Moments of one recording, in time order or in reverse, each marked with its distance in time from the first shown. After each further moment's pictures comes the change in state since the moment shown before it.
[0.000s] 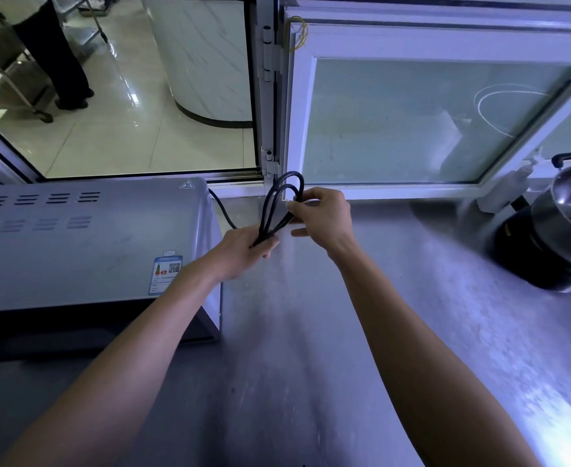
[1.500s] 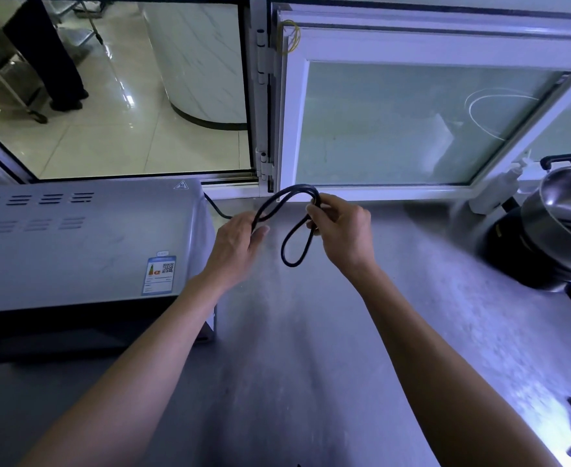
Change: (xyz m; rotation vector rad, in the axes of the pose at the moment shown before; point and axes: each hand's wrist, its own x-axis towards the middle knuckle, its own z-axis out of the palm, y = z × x) left_hand 0.001 0.002 0.022 0.134 0.450 0.179; right_hand -0.021 0.019 -0.036 -0.224 0.110 -0.348
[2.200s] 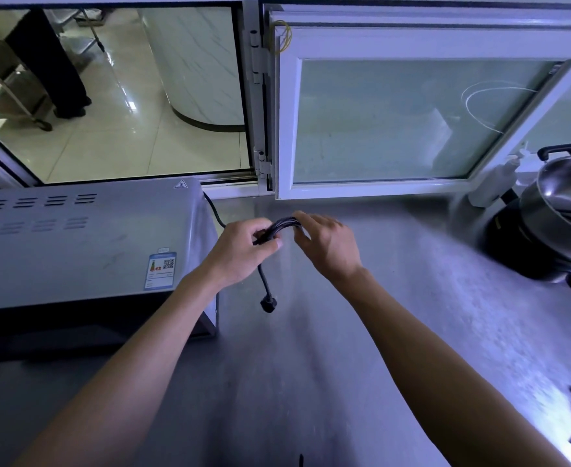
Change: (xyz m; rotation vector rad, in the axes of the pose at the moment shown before) left_hand -0.008 0.030 -0.021 -0.315 -0.263 -0.116; right_hand -0.020 0.017 0.010 -0.709 -0.067 -0.452
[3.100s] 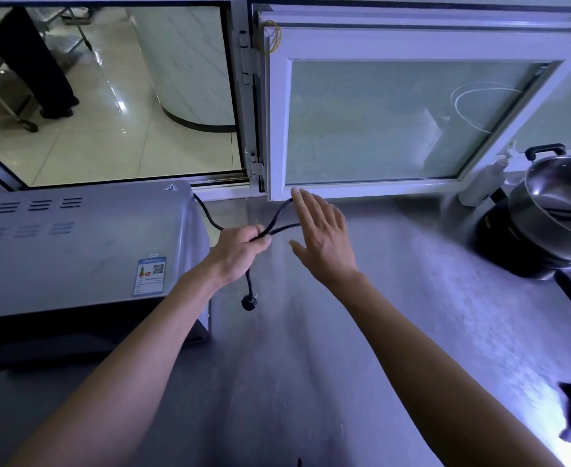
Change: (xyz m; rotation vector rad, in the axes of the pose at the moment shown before) left_hand 0.010 0.000 0.004 -0.064 -0.085 -0.205; right_hand -0.004 0.017 0.010 -0.113 -0.076 -0.032
